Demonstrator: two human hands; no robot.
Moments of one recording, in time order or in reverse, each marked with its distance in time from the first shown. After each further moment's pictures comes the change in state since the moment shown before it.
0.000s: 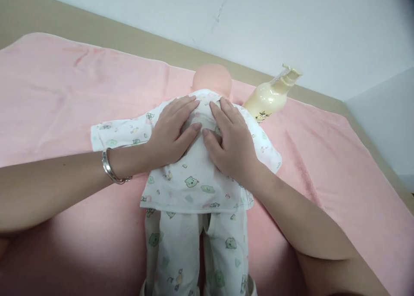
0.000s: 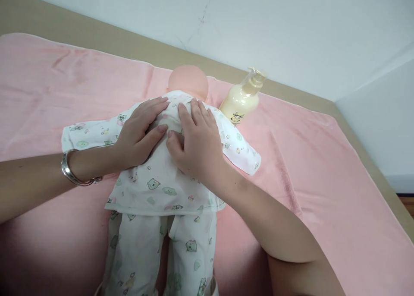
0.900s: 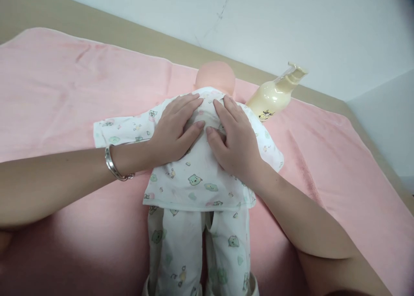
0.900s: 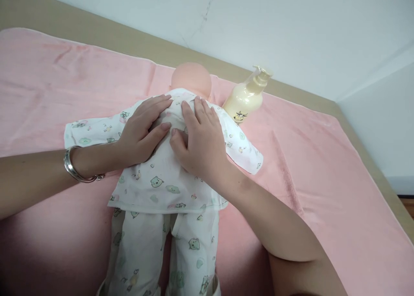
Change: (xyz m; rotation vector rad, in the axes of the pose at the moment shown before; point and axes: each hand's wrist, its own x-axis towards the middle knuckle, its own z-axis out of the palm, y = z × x) left_hand 0.001 0.001 0.000 -0.009 -0.017 -0.008; right_hand 0.000 0.000 0.000 0.004 0.000 0.018
